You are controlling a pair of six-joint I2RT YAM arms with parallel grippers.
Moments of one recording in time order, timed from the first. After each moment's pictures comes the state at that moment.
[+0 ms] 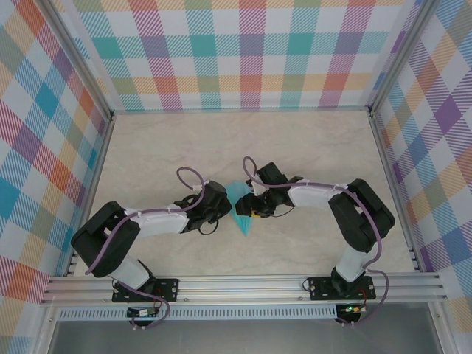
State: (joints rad) left arm -0.76 1.53 0.66 0.05 -0.10 -1.21; right arm 0.67 1.74 0.93 -0.27 -0.58 0.59
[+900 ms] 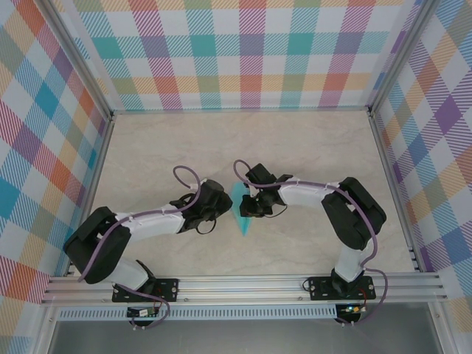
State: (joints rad) left arm -0.76 1.45 0.68 -0.07 -0.14 -1.20; right arm 0.74 1.79 1.03 -0.43 -0.33 0.64
